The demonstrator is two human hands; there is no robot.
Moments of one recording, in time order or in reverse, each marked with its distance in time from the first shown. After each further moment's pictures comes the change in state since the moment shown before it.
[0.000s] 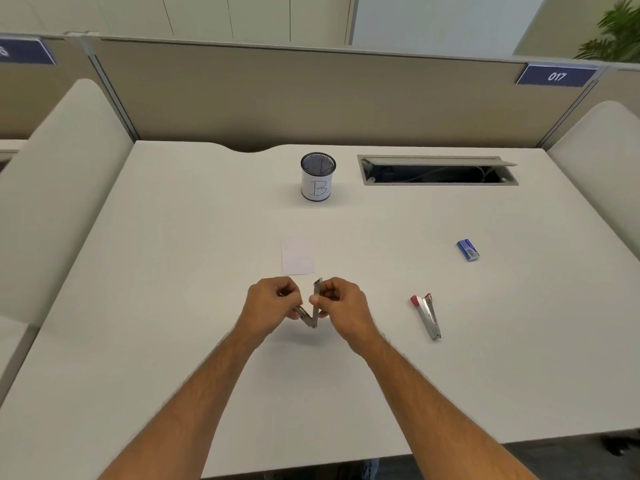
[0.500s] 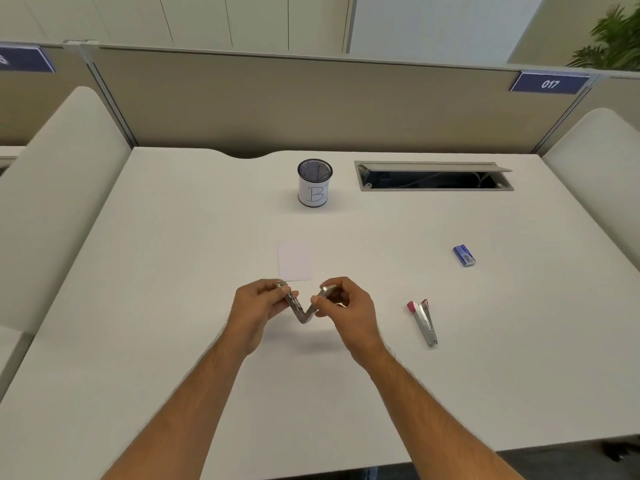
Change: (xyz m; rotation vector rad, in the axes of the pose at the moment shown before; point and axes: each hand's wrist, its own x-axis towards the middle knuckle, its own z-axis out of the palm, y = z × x) left_hand 0.011 -0.010 -0.005 -0.596 0.071 -0.140; right_hand -0.015 -0.008 -0.010 0.193 0.068 -0.160
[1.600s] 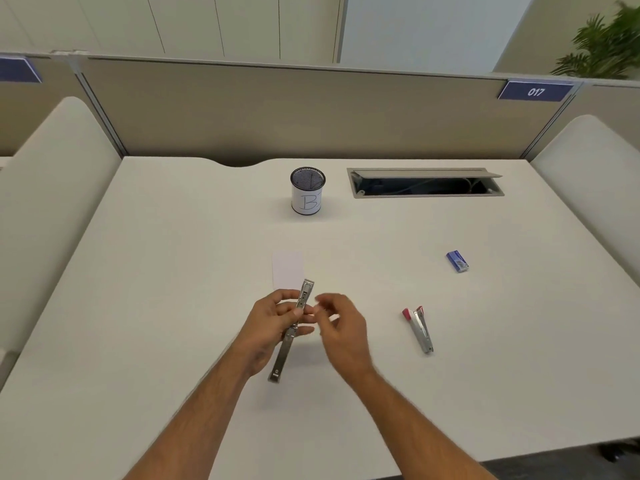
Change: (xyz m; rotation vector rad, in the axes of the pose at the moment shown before) left_hand -0.018 0.002 0.023 0.103 -0.244 -0.058; right_hand -0.007 0.016 0.010 -0.259 0.144 -0.141
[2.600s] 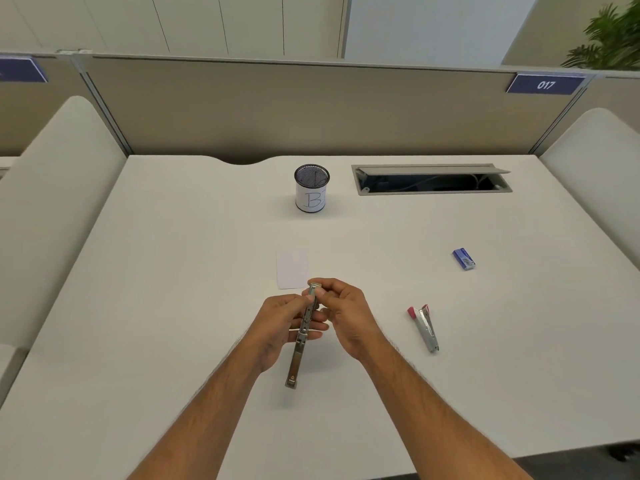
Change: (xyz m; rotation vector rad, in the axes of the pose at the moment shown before) left_hand -0.009 0.019 0.017 0.021 0.030 -0.105; right_hand 0.037 -0.010 -0.006 0.580 -0.316 0.364
